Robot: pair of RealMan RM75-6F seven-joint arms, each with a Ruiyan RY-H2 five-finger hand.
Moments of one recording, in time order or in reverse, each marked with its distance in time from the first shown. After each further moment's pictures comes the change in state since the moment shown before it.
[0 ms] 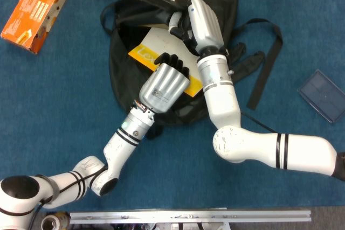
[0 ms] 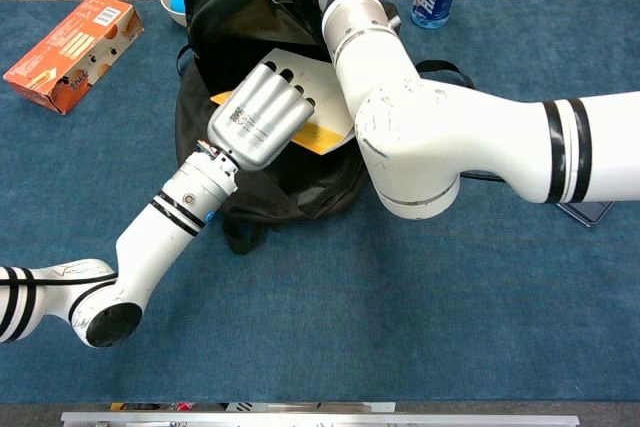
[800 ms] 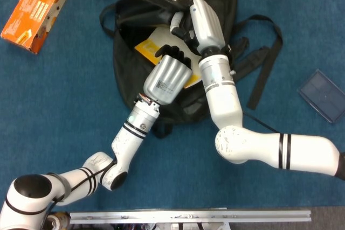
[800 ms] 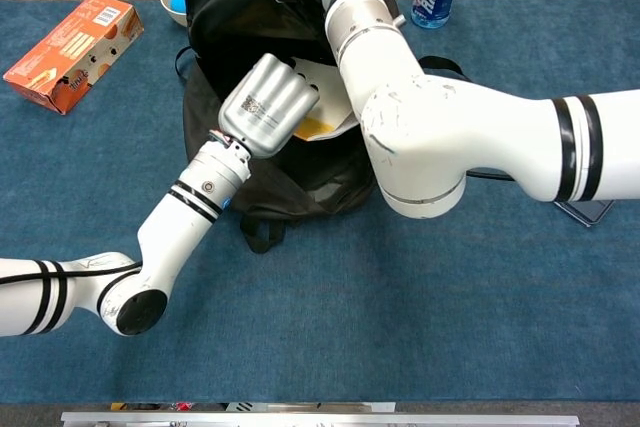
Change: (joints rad) left arm -0.041 -0.067 -0.053 0.091 -0.069 -0.015 0.052; right arm -0.009 0.011 -0.001 -0.023 0.016 0.001 0.007
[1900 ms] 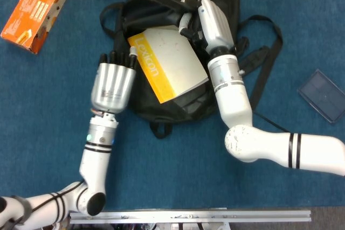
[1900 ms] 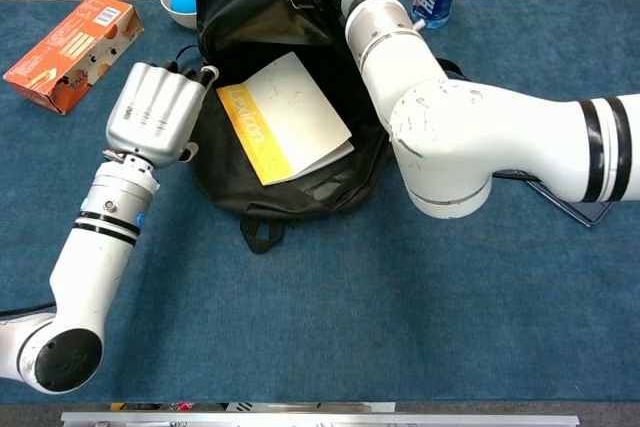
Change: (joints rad) left arm 0.262 0.192 0.033 -0.396 -0.173 0.159 0.136; right arm -0.048 0.049 -0.045 -0.023 -0.012 -0.027 0.013
